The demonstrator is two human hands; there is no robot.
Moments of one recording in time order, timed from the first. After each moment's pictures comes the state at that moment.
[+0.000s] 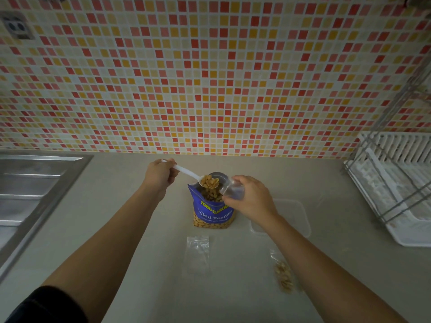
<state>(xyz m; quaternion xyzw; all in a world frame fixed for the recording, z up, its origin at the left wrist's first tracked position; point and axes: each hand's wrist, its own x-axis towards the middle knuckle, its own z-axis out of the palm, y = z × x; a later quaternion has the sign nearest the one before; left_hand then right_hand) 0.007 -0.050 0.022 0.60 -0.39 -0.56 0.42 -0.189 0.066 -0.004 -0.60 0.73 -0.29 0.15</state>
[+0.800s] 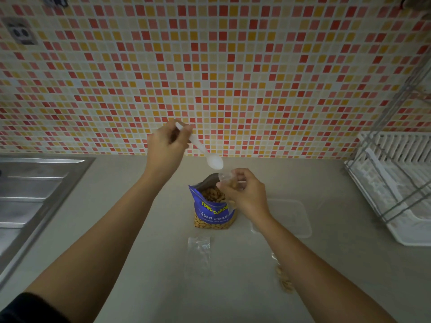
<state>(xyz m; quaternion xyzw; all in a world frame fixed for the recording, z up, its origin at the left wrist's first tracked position) -0.009 -0.014 0.104 0.44 -0.68 -0.30 0.50 -0.169 0.063 0.004 -0.43 0.69 -0.51 0.28</state>
